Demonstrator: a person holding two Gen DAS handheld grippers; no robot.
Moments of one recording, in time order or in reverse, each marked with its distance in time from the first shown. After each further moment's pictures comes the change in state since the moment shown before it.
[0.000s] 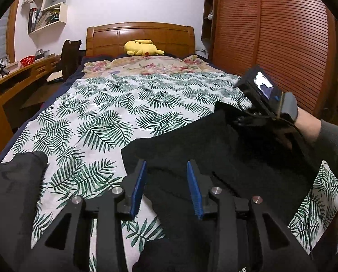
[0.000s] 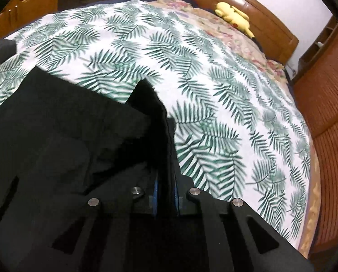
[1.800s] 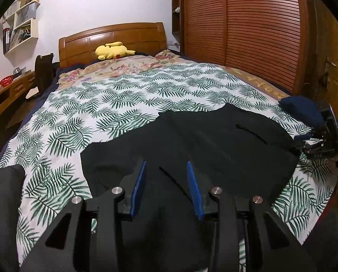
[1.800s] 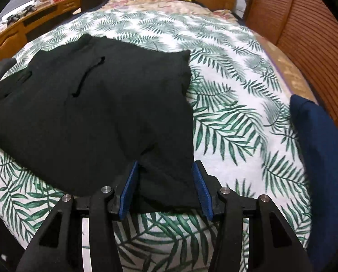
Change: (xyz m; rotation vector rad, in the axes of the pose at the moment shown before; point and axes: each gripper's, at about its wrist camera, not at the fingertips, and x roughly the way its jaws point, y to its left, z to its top) left arm -0.003 -0.090 -0.012 0.146 0.022 -0.084; right arm -0.117 -0.068 -0.285 0.397 0.011 0.019
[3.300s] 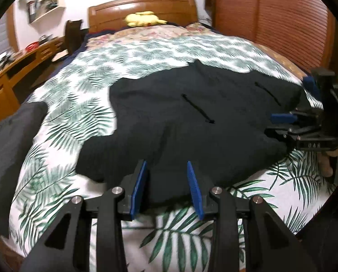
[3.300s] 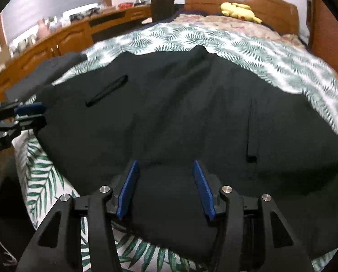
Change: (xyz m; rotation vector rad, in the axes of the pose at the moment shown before) left arm -0.029 -0.002 -0.081 -0.151 0.169 0.179; right arm 0.025 0.134 0.028 -0.159 -0.125 0.407
